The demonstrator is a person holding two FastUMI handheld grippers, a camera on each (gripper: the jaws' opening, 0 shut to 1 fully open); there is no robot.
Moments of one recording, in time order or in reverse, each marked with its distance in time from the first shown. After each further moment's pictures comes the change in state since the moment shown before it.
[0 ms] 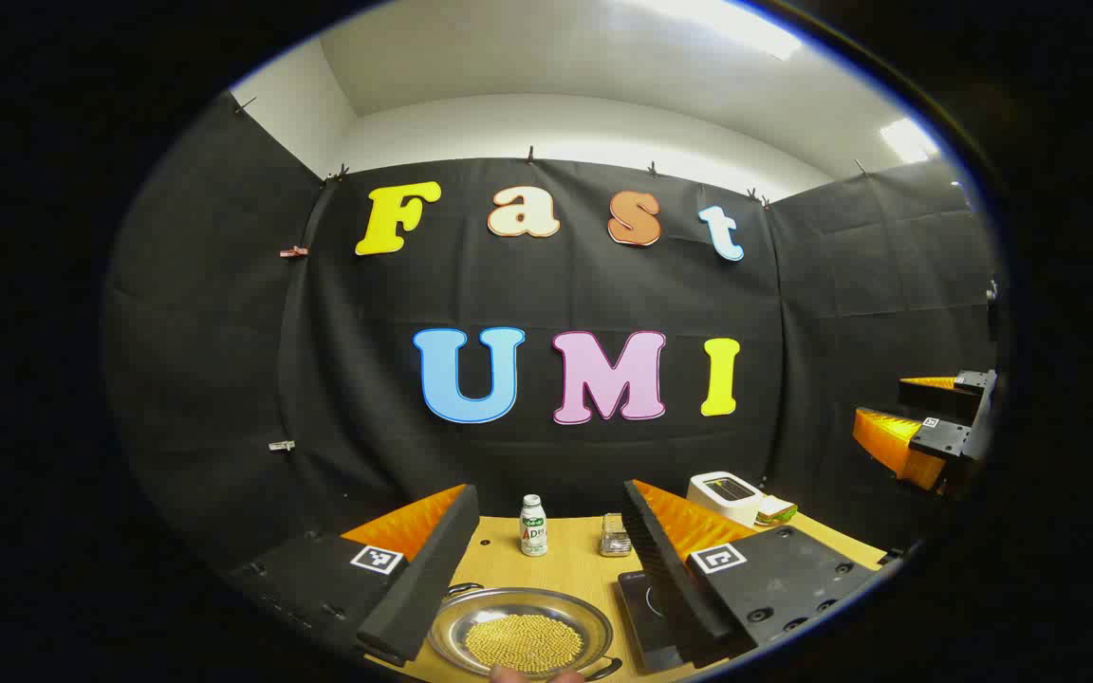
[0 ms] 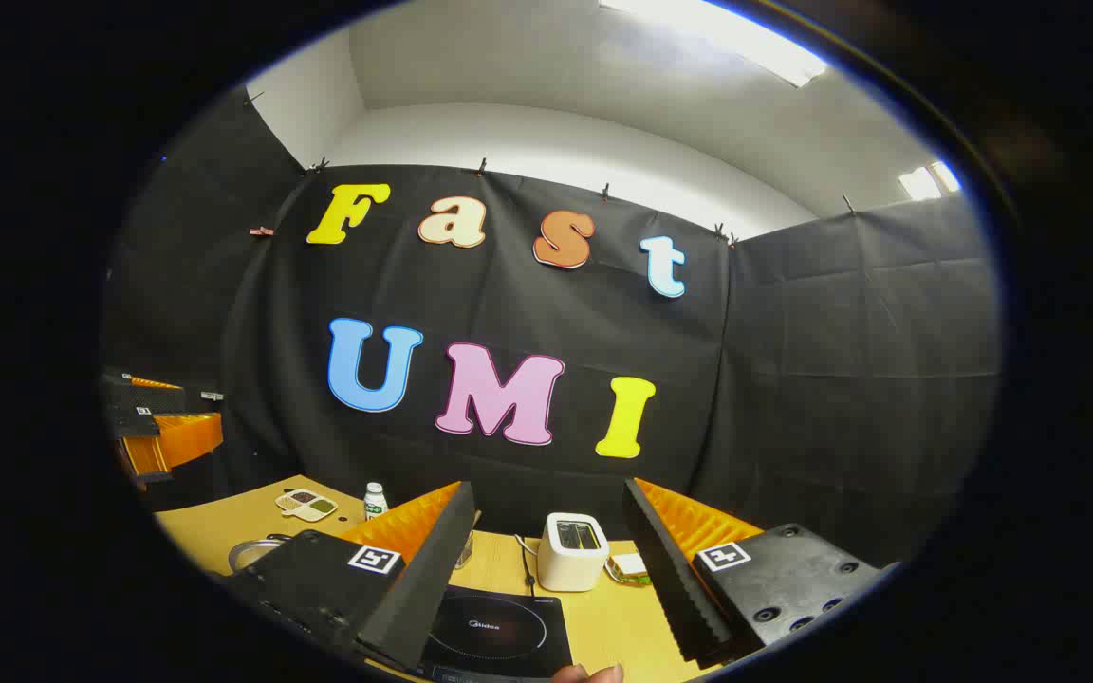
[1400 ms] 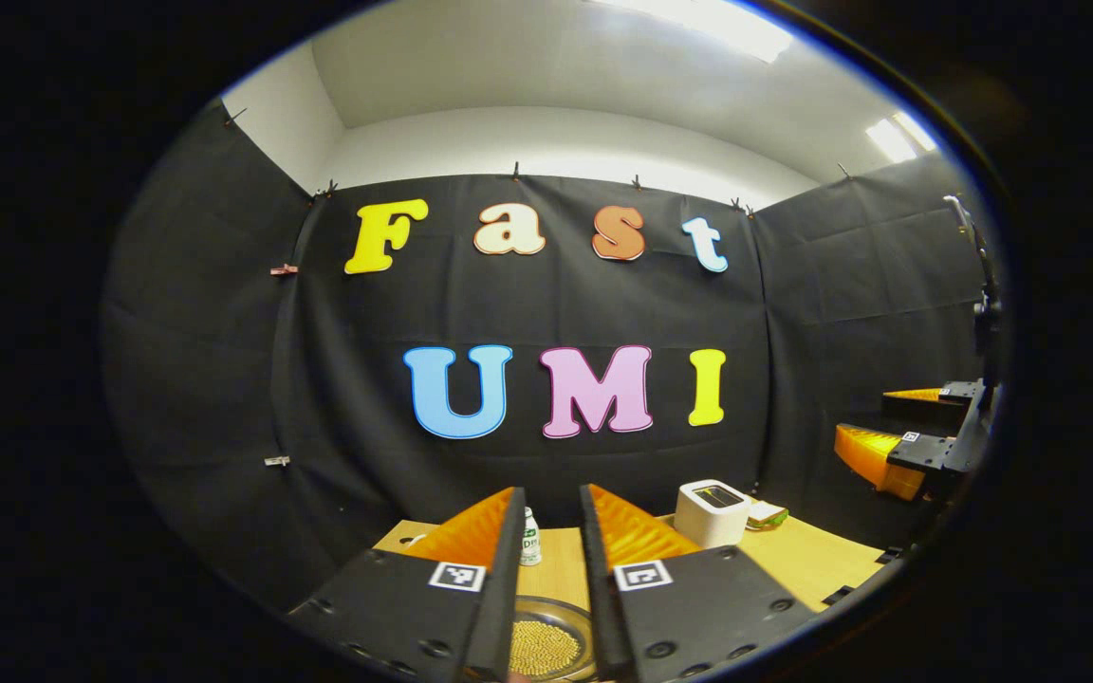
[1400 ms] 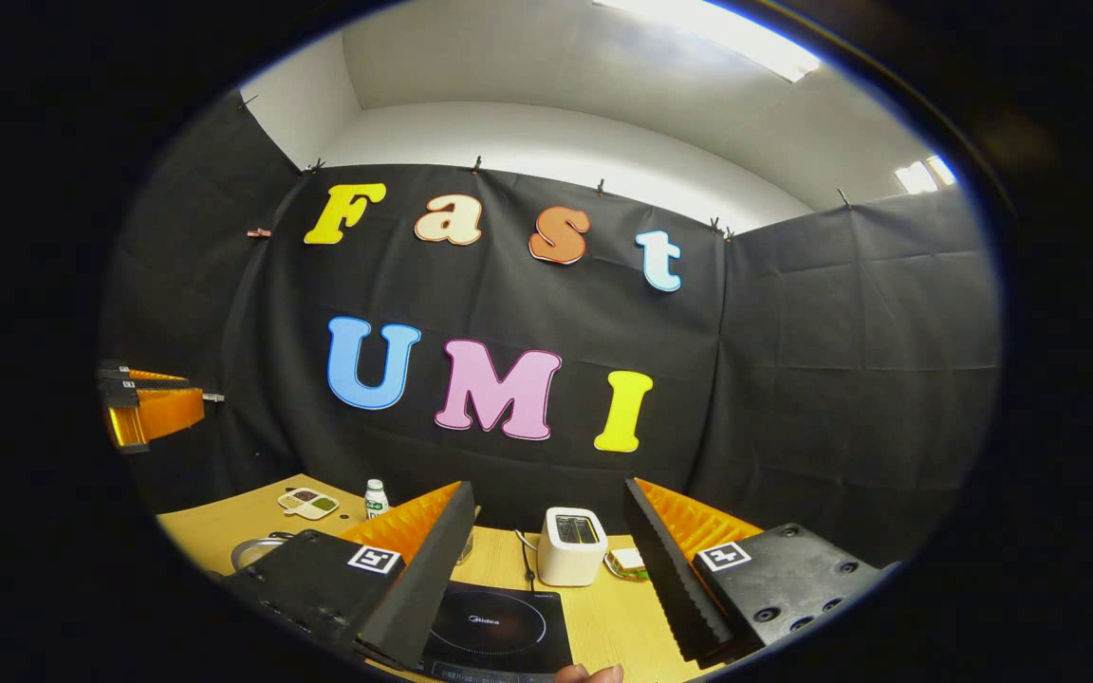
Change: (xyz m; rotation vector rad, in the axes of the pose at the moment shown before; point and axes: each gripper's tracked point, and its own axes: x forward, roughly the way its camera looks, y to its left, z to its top) left arm -0.015 -0.016 0.018 0.040 -0.038 -0.036; right arm -0.007 -0.008 -0.007 0.010 0.014 -0.002
